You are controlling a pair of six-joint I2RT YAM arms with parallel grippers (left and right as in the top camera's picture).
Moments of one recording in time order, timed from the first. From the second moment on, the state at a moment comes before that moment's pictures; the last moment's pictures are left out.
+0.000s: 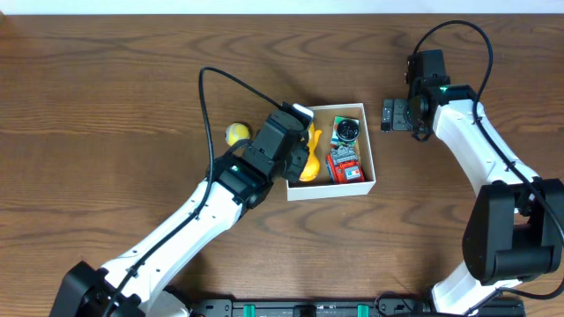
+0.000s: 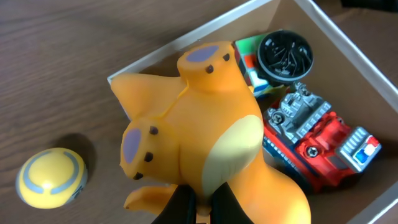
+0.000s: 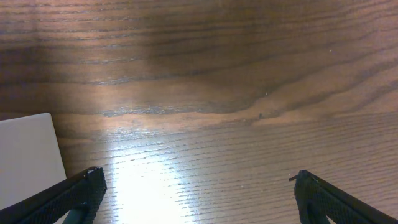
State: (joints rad) left arm -0.66 1.45 1.00 -0.39 -0.08 -0.14; right arm 0.10 1.82 1.32 -0.72 0.17 0.19
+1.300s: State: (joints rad) left arm -0.72 1.49 1.00 -0.38 -0.09 -0.13; right arm 0.10 1.82 1.32 -0.72 0.17 0.19
